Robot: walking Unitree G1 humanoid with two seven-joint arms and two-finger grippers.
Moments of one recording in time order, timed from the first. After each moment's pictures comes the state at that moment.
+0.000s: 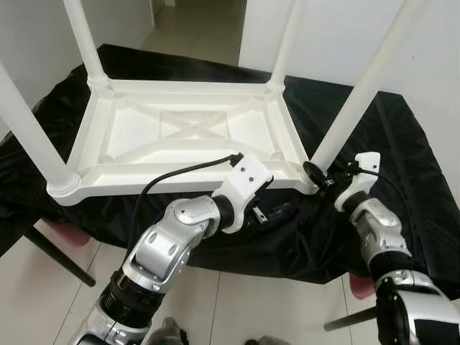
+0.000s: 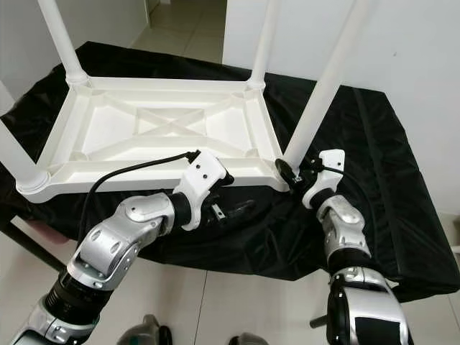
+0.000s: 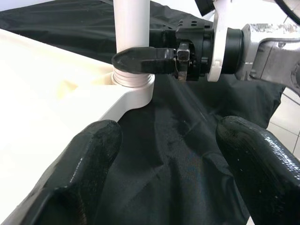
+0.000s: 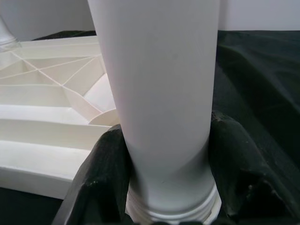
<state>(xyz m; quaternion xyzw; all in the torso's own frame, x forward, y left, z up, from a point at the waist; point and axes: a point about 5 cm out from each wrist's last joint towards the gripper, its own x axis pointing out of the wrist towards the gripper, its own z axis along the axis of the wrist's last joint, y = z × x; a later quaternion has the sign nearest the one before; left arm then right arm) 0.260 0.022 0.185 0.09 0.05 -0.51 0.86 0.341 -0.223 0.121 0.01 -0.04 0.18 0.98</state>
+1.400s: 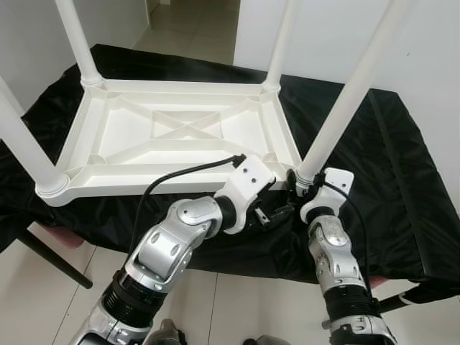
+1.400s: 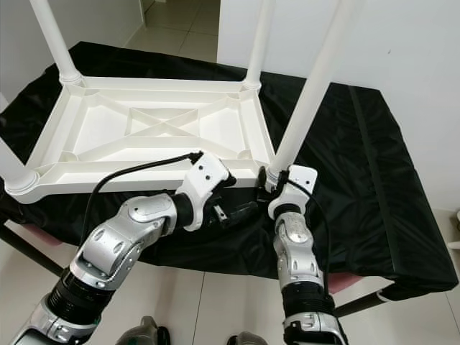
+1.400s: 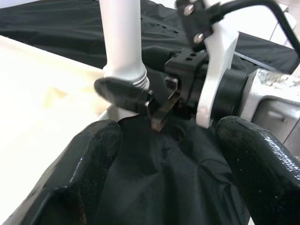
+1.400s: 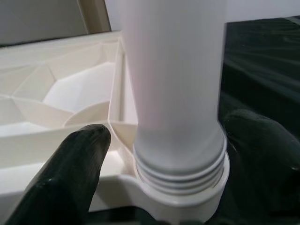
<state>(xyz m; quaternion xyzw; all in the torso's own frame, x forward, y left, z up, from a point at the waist) 0.260 0.019 0.184 0.09 0.06 -0.51 0.85 0.315 -0.168 0.114 0.04 -0.04 0.00 1.00</state>
